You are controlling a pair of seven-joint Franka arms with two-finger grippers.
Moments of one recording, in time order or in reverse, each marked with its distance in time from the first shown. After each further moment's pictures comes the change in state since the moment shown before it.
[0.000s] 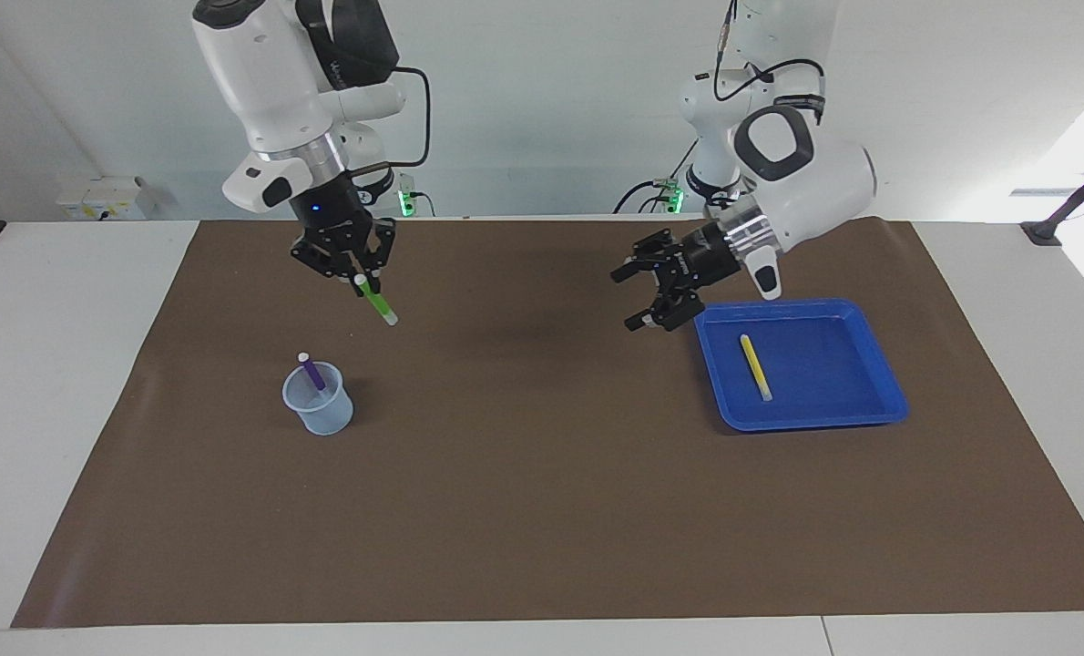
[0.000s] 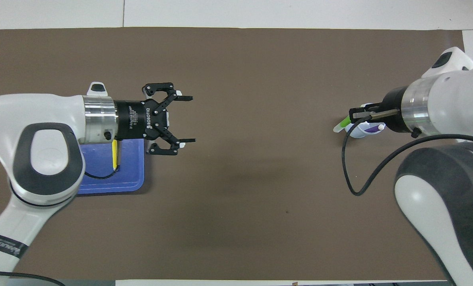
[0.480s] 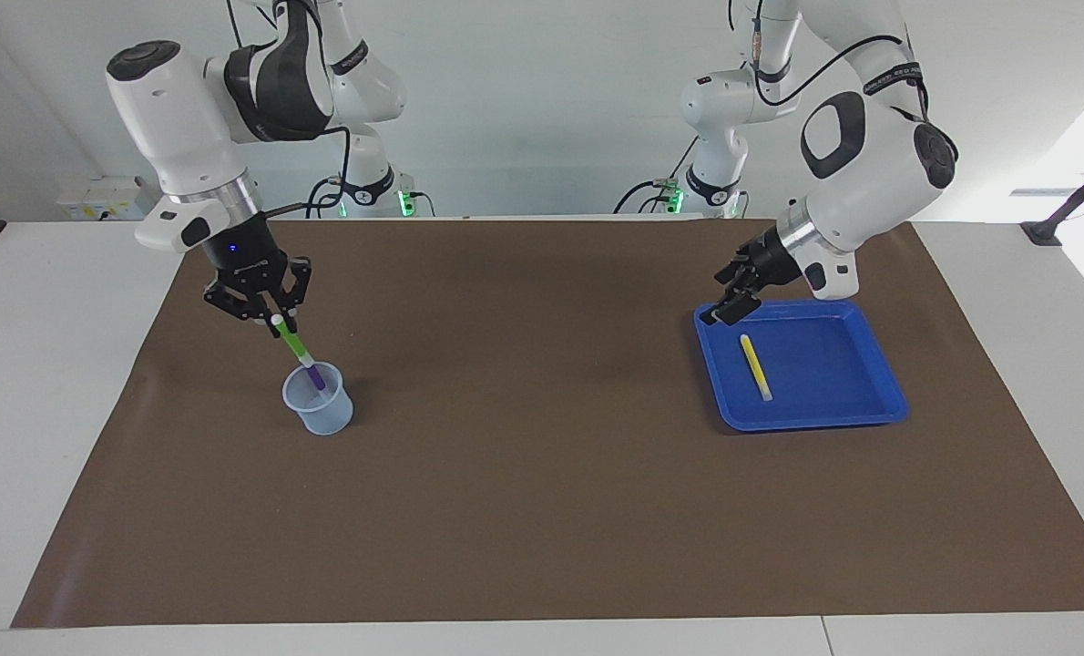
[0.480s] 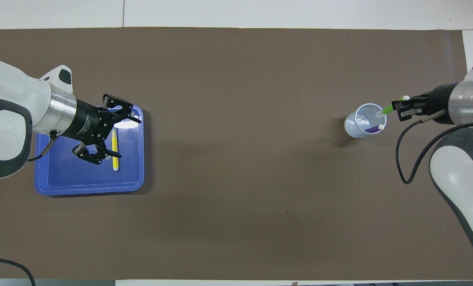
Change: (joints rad) left arm 0.110 0.035 0.003 0.112 0.574 -0.266 0.291; right arm -0.164 0.024 -0.002 -0.139 -0.001 0.233 -0.367
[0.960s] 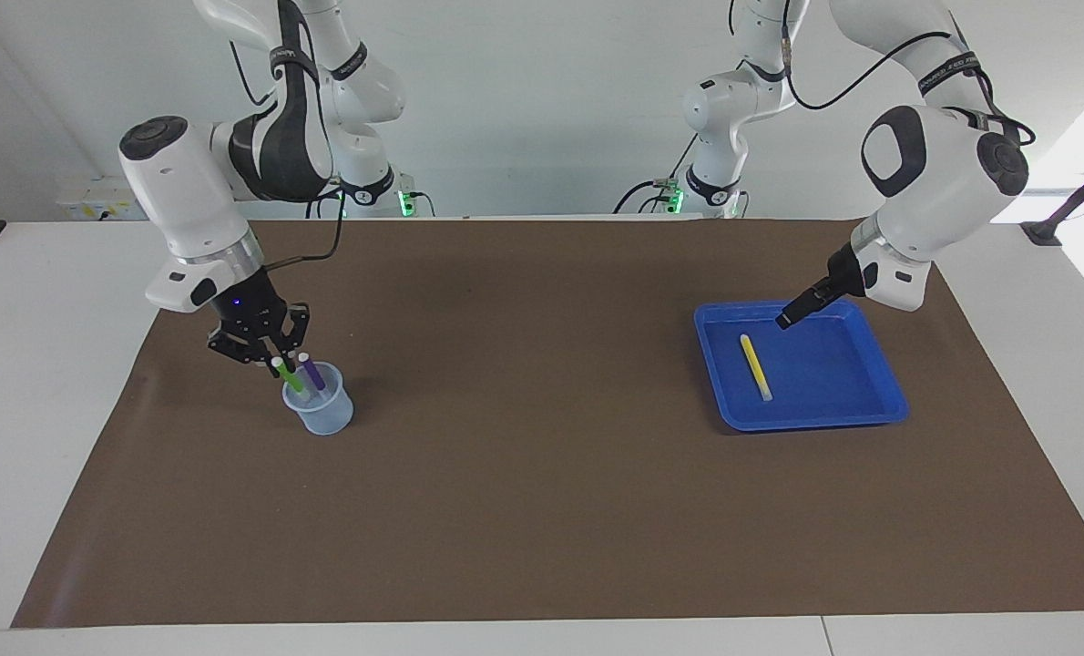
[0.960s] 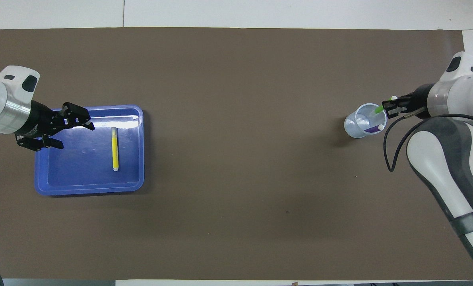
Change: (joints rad) left arm 0.127 0.023 0.004 -0.009 0.249 0.048 0.618; right arm -0.012 0.113 0.005 -0.033 0.000 0.117 -0.032
